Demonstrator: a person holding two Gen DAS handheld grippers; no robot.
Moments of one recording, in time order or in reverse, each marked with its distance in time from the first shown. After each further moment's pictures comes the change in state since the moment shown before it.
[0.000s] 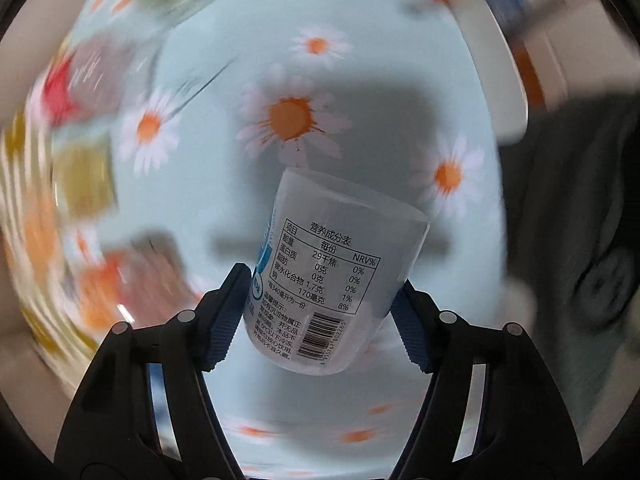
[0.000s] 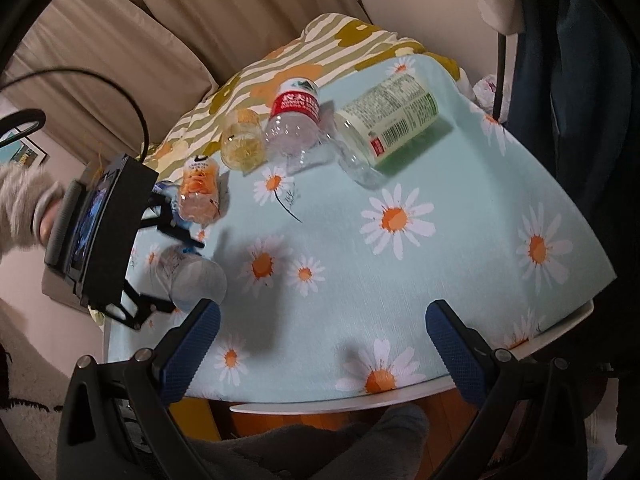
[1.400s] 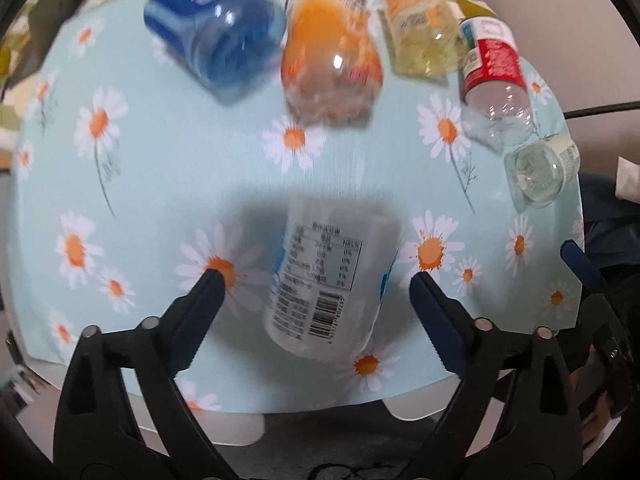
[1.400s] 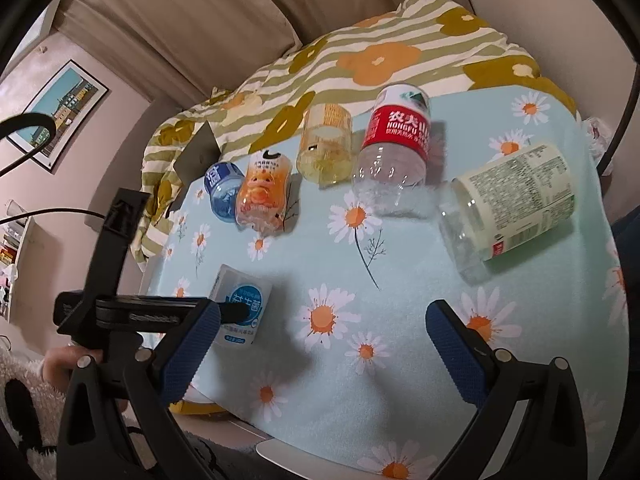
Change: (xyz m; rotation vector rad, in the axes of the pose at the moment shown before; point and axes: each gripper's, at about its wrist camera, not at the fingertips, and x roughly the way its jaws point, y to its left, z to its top) left arm -0.020 0.031 -0.093 -1.628 -0.237 -0.152; right arm 0.046 0.032 0.078 -0.235 0.151 0.221
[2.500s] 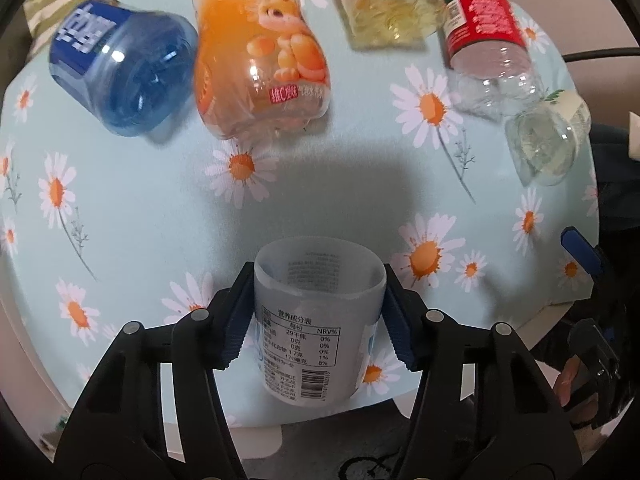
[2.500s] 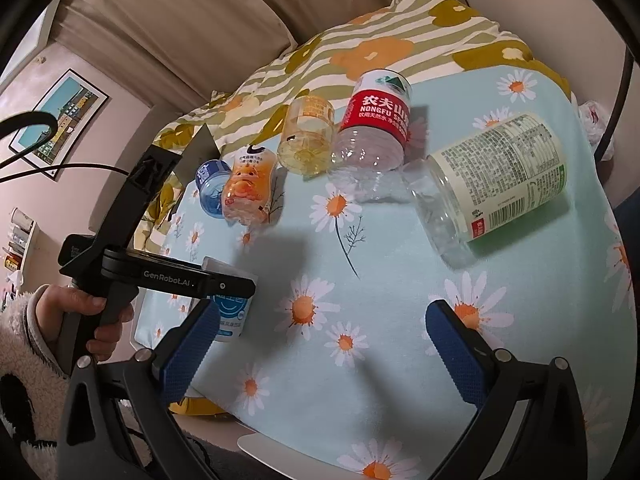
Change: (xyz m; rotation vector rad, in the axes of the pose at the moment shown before) left arm 0.041 -0.042 0.051 0.159 0.144 0.017; right arm 0.003 -0.024 -0.010 0.021 0.004 0.028
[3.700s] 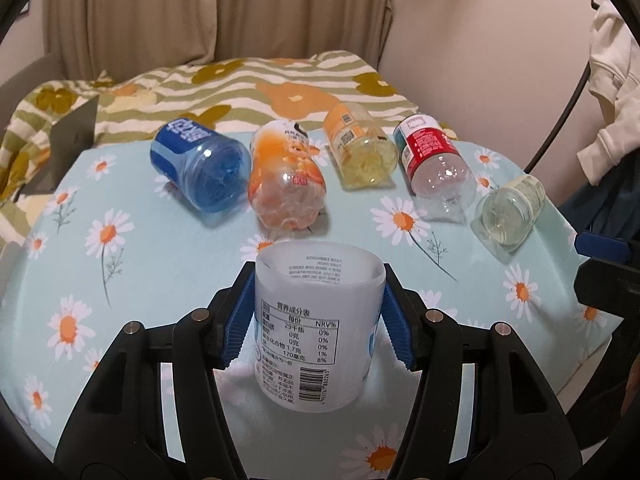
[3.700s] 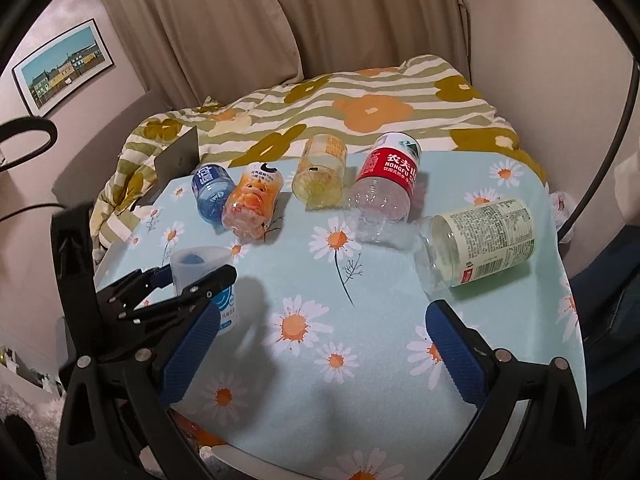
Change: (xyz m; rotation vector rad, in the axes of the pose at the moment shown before) left arm -0.010 -0.011 -0.091 0.013 -0.860 0.057; right arm -0.010 0.054 -0.017 -0.221 -0.161 -0.224
